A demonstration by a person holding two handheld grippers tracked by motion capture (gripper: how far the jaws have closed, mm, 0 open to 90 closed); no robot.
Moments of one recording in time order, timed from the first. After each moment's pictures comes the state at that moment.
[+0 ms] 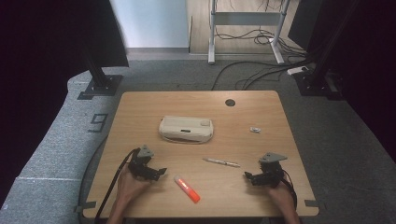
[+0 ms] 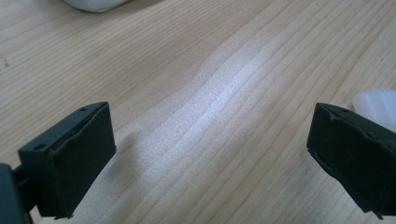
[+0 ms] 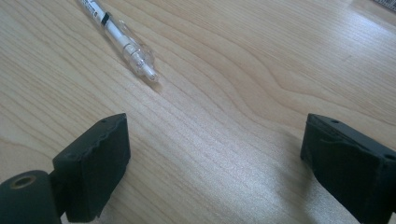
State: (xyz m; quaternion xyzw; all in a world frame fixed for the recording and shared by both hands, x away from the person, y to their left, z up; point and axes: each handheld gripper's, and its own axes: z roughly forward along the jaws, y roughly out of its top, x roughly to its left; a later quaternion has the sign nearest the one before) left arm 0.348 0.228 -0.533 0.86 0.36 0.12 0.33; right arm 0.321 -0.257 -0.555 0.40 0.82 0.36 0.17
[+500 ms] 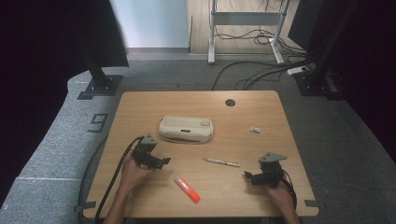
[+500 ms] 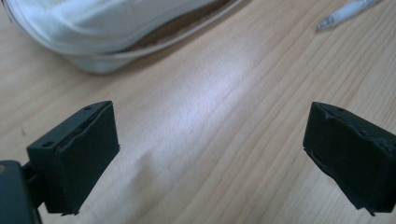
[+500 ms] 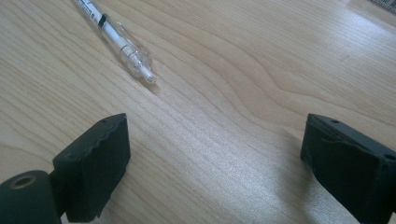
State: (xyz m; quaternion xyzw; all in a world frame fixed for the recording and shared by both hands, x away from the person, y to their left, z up) left arm 0.381 0.214 -0.504 0.87 0.34 0.10 0.35; right arm 0.321 -0.256 -0.555 0.41 0.82 0.36 0.17
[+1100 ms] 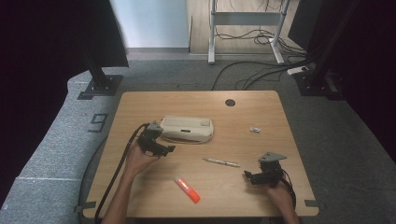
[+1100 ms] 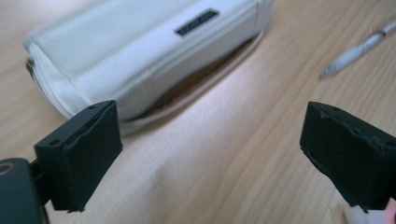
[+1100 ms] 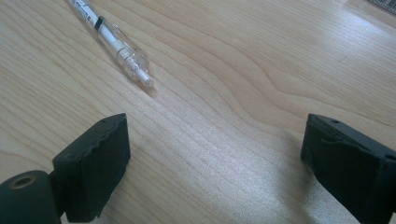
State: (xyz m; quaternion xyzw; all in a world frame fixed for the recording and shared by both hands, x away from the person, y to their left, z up) left arm 0.417 0.197 -0.477 0.87 0.33 0.10 0.35; right arm 0.323 -0.255 -0.555 0.41 0.82 0.36 0.17
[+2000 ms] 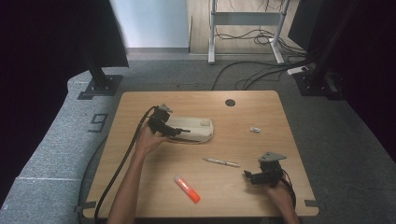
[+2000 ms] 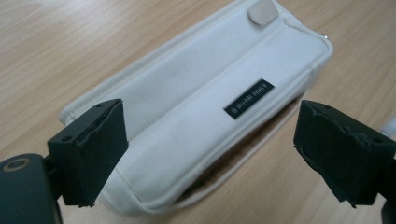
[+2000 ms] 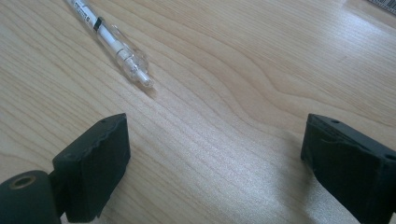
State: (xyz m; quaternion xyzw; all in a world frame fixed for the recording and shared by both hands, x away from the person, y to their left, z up) left arm 0.485 0.171 -0.467 0.87 0.36 0.10 0.32; right arm 0.323 -0.255 -0.555 0.41 0.82 0.36 0.17
